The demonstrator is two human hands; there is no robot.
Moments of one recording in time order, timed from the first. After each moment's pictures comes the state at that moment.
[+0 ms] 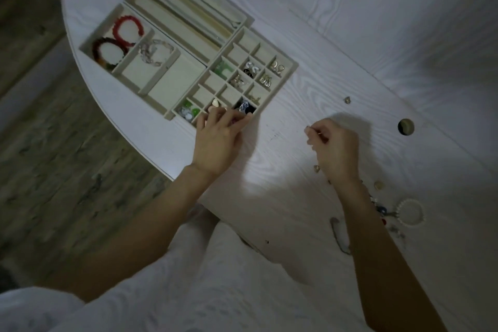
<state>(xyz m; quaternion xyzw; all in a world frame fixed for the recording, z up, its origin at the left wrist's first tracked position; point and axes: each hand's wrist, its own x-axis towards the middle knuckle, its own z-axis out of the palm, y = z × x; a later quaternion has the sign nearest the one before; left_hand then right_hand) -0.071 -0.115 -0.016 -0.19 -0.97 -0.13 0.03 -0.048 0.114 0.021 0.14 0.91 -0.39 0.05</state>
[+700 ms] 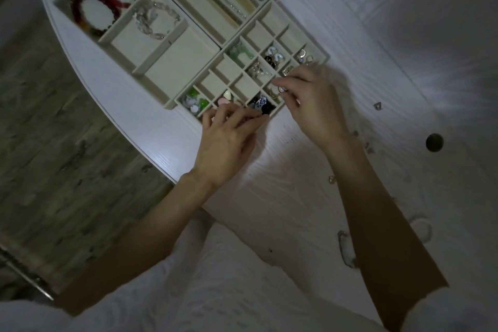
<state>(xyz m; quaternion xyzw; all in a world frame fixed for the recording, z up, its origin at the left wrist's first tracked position) -0.076 -0.122 -0.022 -0.16 -0.96 -0.24 -0.01 -0.144 0.053 0.003 -0.15 0.94 -0.30 0.04</state>
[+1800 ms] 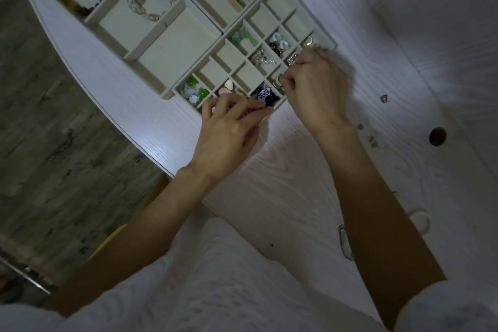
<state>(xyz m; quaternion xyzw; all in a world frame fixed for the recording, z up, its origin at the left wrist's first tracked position) -0.078 -0.126 -0.026 -0.17 -0.95 -0.27 -0.01 -0.156 0.036 -0.003 -0.09 0.99 -0.10 0.05</state>
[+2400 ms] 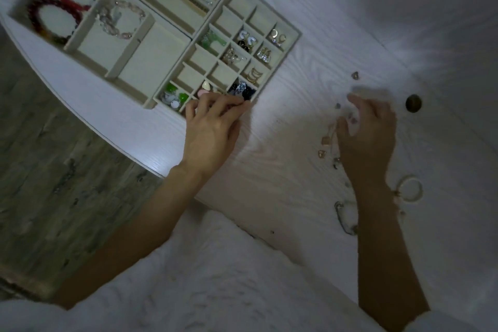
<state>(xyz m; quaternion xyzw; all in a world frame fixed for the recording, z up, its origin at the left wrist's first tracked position) -0.077 -0.125 -0.029 -0.20 -0.95 -0.24 0.01 -0.040 0.121 0.024 0.18 0.97 -0.17 -0.02</state>
